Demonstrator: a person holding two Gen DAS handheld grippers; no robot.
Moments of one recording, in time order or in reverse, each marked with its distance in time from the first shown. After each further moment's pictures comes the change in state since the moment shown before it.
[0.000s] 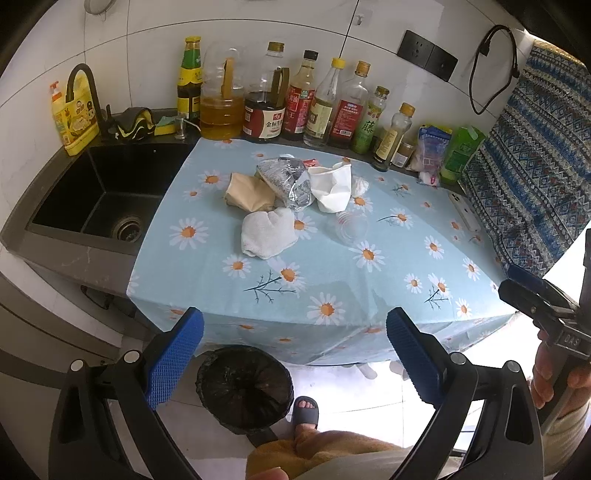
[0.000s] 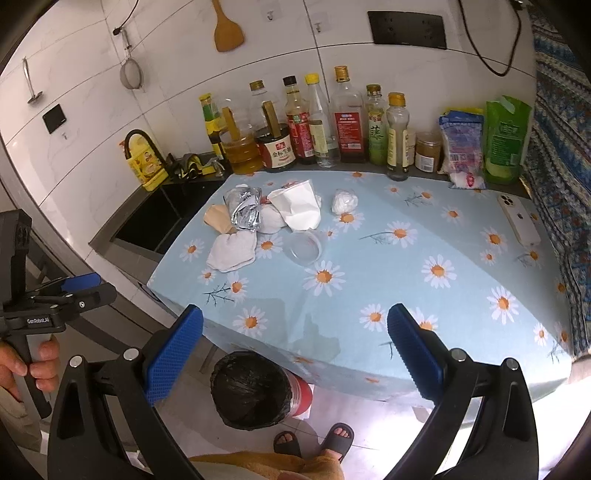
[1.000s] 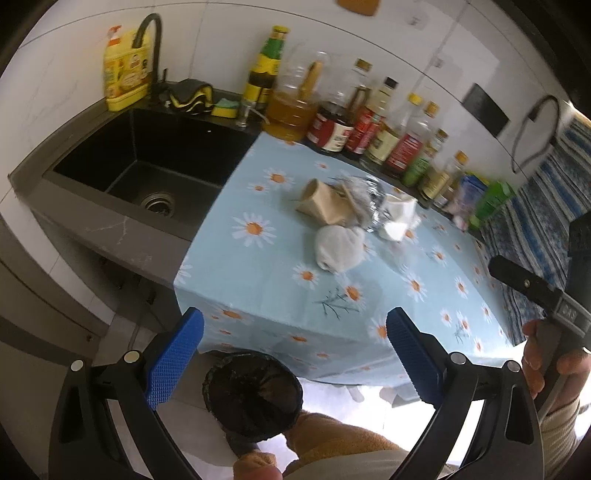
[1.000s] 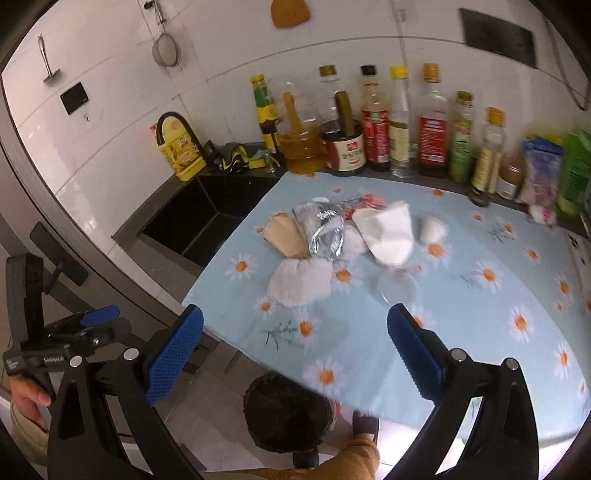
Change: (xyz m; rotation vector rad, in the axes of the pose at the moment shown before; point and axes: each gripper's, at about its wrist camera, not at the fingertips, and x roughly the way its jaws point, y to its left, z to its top) left arm 0.012 0.114 -0.005 -0.222 -0.051 -0.007; right arm 0.100 0.090 0.071 -0.111 0.058 0.133
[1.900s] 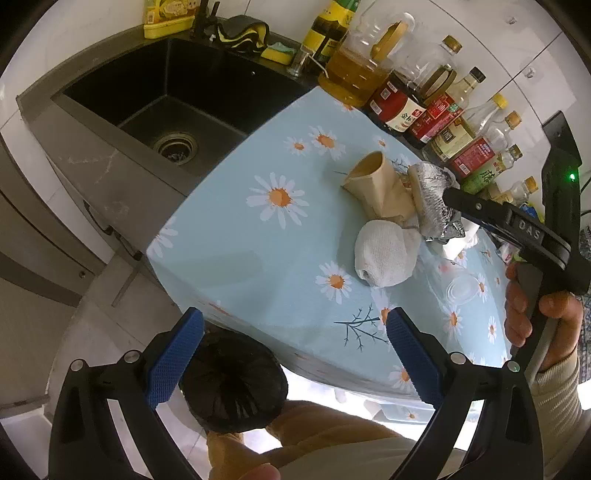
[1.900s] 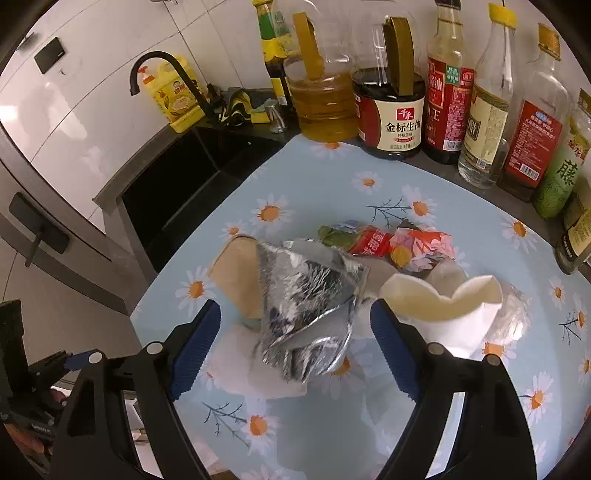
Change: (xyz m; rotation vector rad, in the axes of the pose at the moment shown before) left arm 0.097 0.013 0.009 -0.237 0.120 0.082; right arm 0.177 -0.045 0.084 -0.130 0.216 0.098
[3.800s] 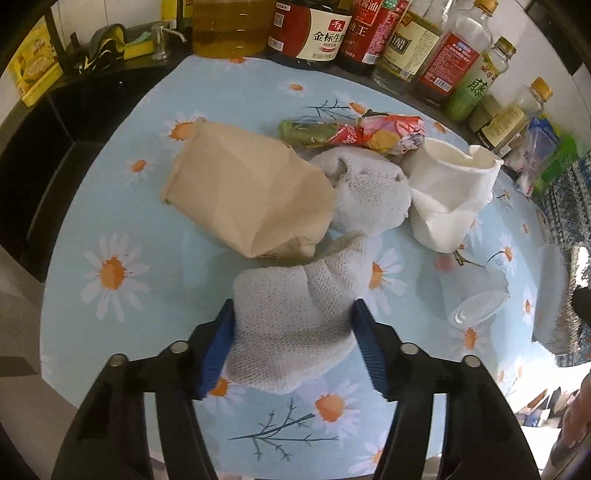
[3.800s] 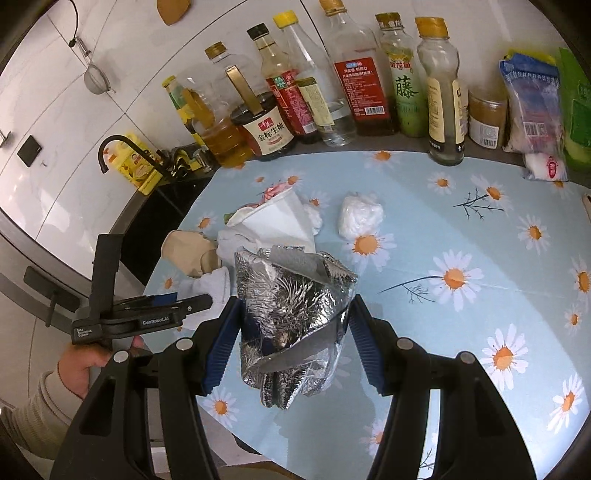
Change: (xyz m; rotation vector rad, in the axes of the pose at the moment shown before) left arm 0.125 -0.120 0.042 0.309 0.148 0.071; right arm -0.111 -0.105 -0.115 0.299 -0.150 -0.002
